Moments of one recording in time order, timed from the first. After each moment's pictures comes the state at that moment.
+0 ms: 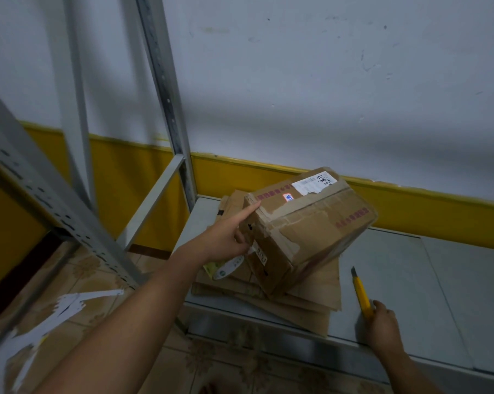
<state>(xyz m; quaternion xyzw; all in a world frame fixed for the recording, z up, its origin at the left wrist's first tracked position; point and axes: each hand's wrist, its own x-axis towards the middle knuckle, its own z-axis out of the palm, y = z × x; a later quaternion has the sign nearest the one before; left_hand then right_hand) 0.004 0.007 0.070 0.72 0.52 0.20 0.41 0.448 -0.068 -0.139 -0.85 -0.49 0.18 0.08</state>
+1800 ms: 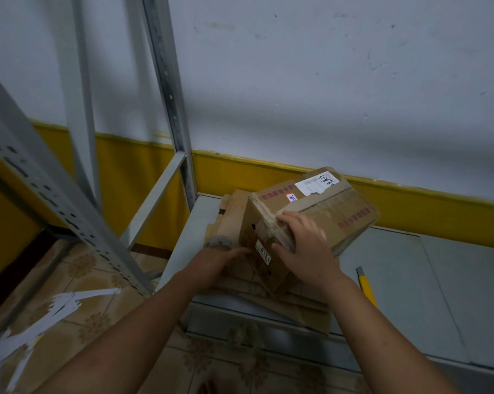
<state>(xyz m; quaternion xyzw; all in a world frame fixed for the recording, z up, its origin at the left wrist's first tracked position) -0.035 -0.012 -0.047 0.87 0.47 0.03 0.13 0.230 -0.013 0.078 -0.55 -0.79 0.16 0.22</state>
